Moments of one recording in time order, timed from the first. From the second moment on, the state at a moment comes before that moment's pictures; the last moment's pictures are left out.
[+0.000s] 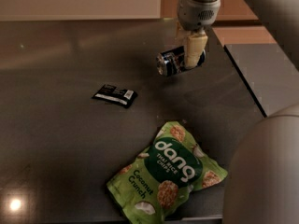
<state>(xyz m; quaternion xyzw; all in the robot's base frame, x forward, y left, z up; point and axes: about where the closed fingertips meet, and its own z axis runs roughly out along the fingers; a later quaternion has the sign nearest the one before) 0.614 -0.101 0.936 -0.80 0.60 -0.02 0.07</state>
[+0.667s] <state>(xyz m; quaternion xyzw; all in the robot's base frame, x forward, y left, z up) 0.586 -0.085 0.993 -0.79 0.60 -0.03 0.12</state>
